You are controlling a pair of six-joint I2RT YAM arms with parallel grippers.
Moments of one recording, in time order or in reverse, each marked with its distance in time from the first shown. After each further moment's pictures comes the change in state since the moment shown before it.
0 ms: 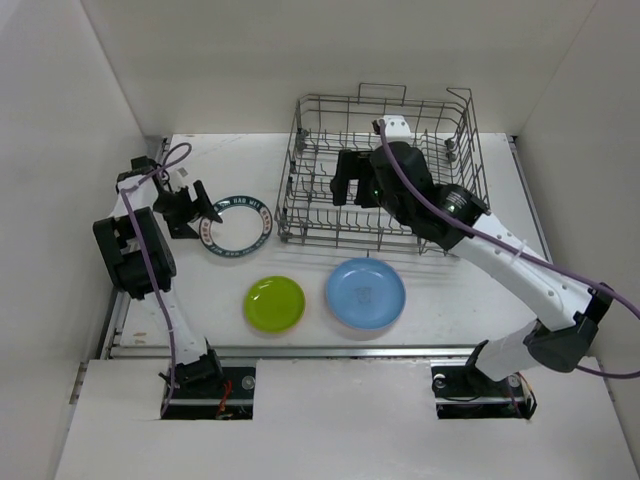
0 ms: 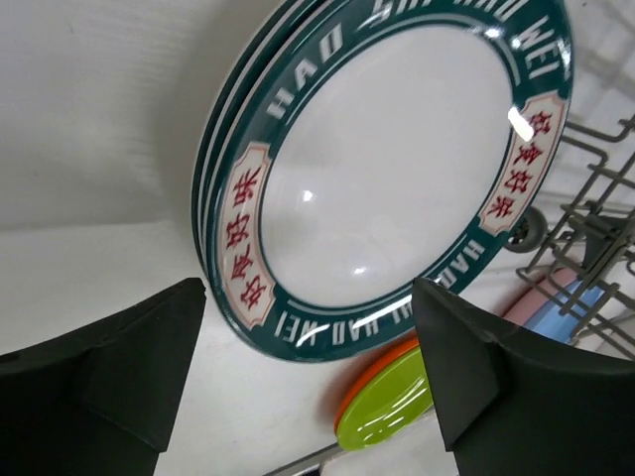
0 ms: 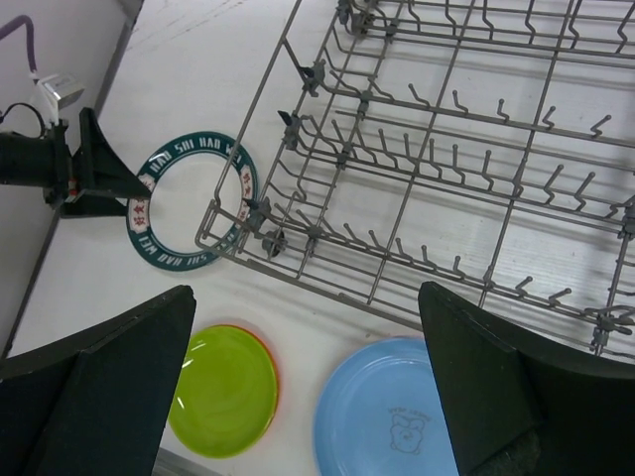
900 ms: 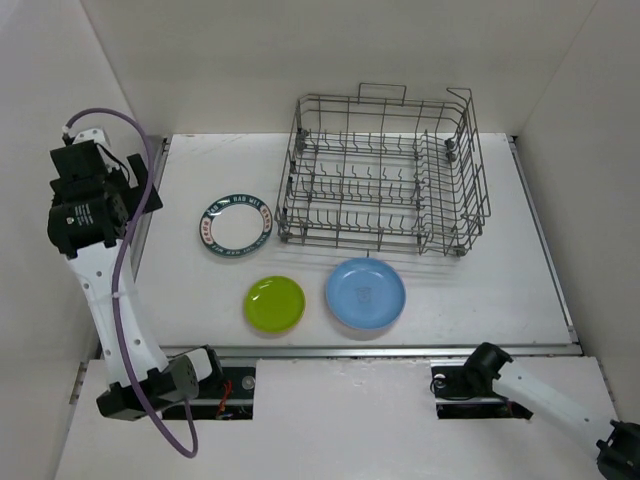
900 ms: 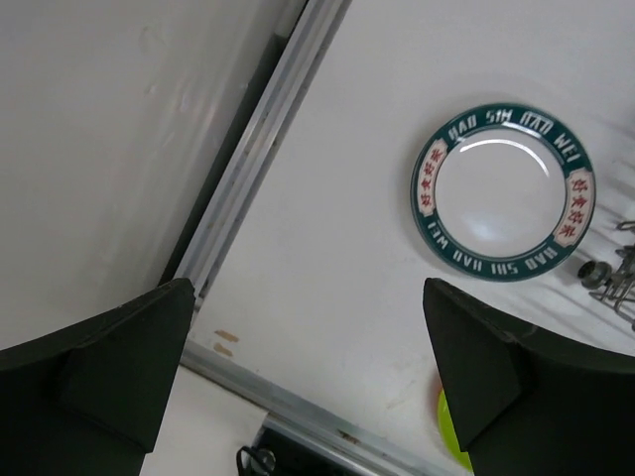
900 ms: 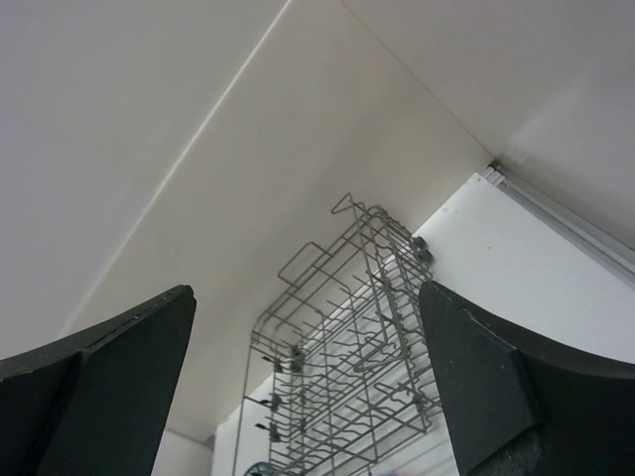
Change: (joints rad) left arm 0.010 -0.792 0.159 -0.240 -0.636 0.028; right arm -0.111 -1.003 0.060 -0.340 0.648 0.084
